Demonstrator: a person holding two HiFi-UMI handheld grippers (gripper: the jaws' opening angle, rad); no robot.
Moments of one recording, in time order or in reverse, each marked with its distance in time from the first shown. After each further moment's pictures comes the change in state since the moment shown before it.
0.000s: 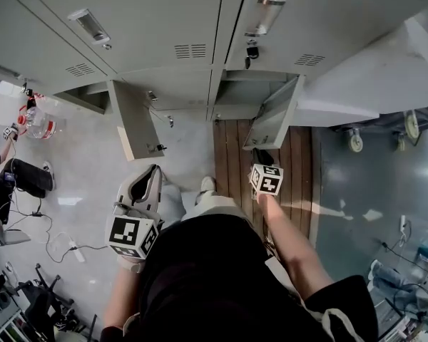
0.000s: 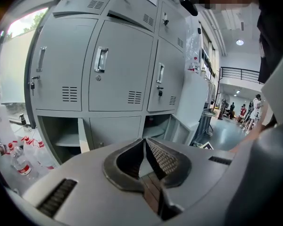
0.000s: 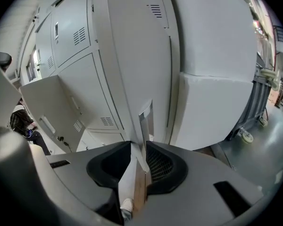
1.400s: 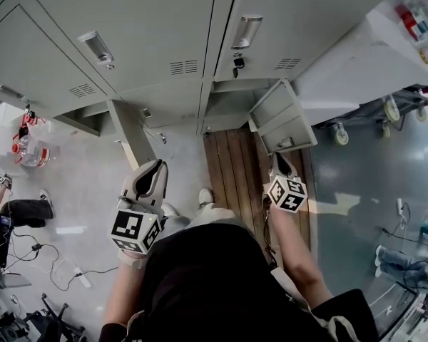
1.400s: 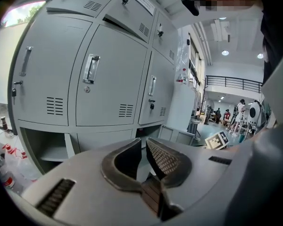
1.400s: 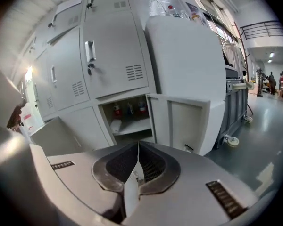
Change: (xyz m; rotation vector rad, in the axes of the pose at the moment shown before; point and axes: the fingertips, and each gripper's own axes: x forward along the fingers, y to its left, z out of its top) left arm 0.004 -0.001 0.045 0.033 -0.103 -0.170; right arm -0.139 -0.014 0.091 0.160 -0.271 -0.107
